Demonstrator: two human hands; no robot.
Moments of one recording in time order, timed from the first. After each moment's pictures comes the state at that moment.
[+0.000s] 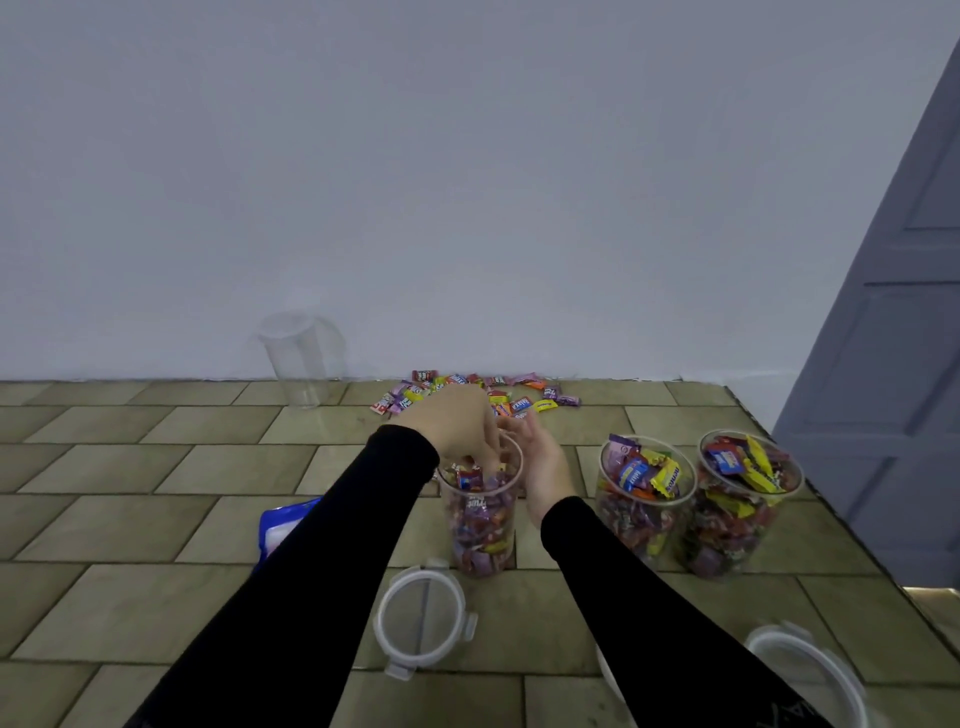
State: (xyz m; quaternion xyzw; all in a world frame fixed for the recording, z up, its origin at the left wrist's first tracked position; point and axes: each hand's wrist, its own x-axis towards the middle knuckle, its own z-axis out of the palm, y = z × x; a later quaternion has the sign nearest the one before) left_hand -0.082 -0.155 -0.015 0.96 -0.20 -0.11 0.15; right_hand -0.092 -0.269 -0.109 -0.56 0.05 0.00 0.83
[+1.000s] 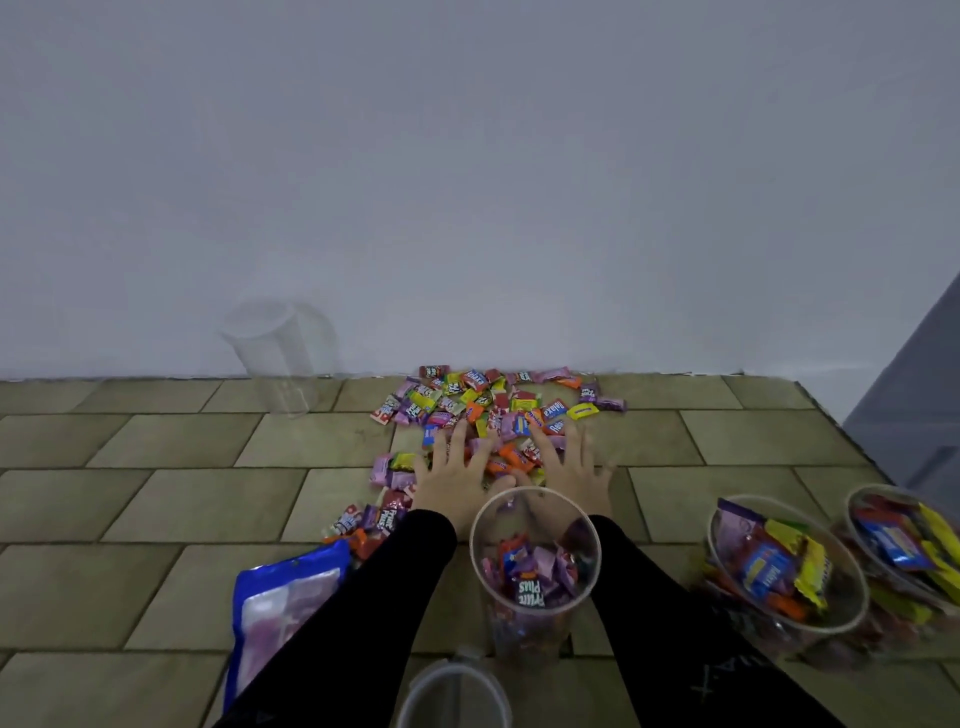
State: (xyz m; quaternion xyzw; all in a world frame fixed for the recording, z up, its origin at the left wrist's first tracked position) left_hand 0.026 -0.122 -0.183 0.99 -0.11 -0.05 0.04; right_hand 0.019 -0.278 -0.203 -0.99 0.03 -0.01 0.11
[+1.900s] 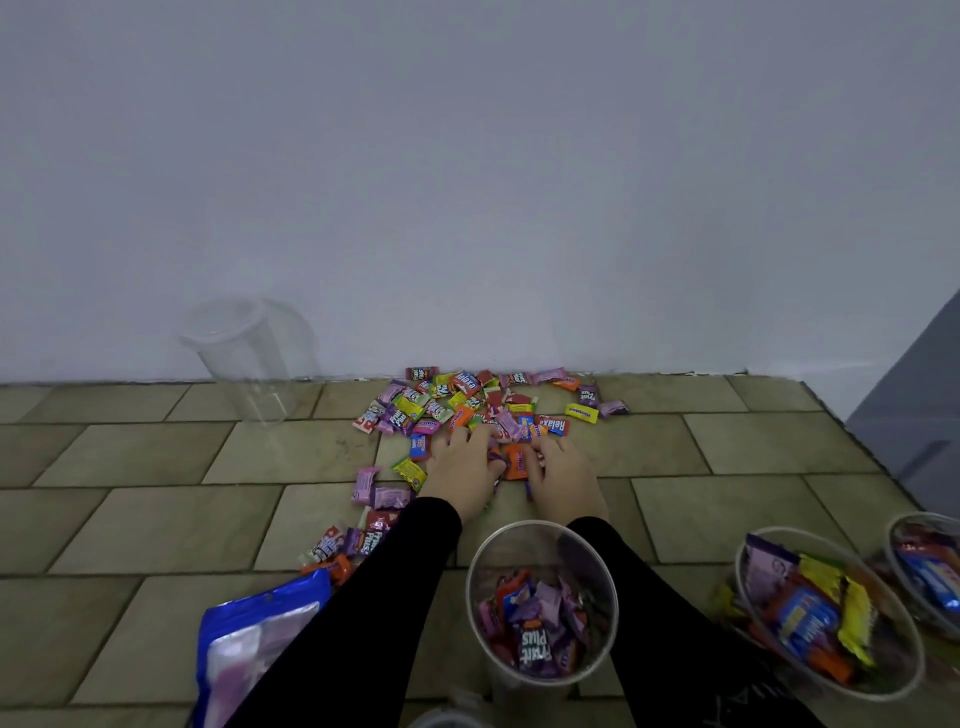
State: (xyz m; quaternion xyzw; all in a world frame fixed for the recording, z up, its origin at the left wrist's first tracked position) left_hand 0.070 -0.139 -0.182 0.97 -0.09 -0.06 0.21; right_hand 0.053 -0.274 -0.214 -0.95 0.04 -0.14 0.29
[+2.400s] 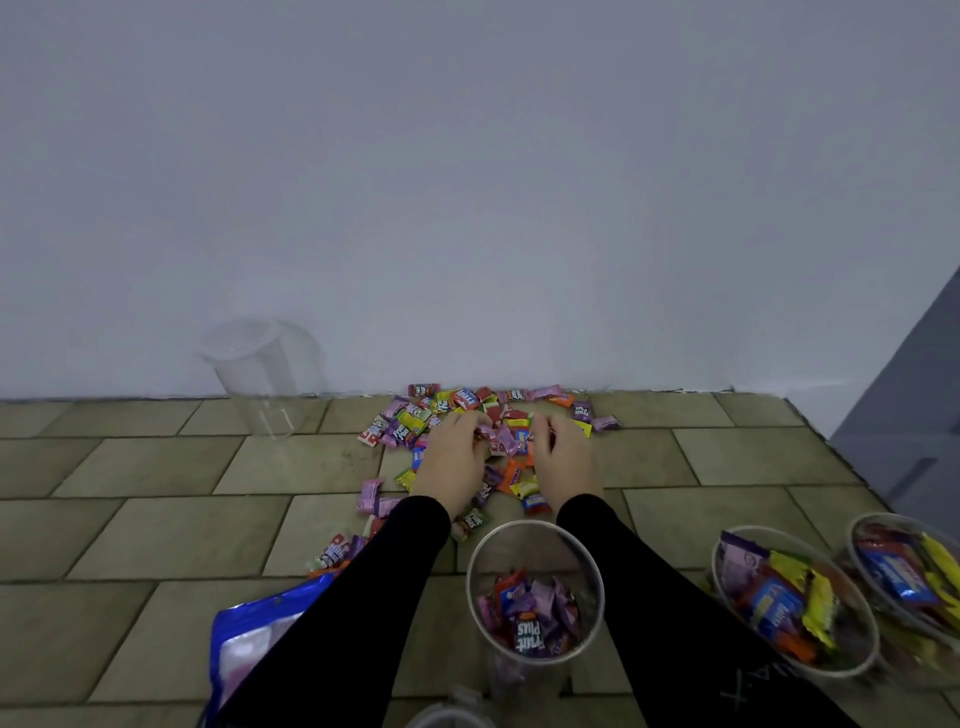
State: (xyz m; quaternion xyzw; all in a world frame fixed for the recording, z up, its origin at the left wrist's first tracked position) left_hand 0.065 -0.130 -0.156 0.93 -0.12 0.07 0.33; right_hand 0.049 -0.269 -0.163 -0.87 0.09 -0.19 0.44
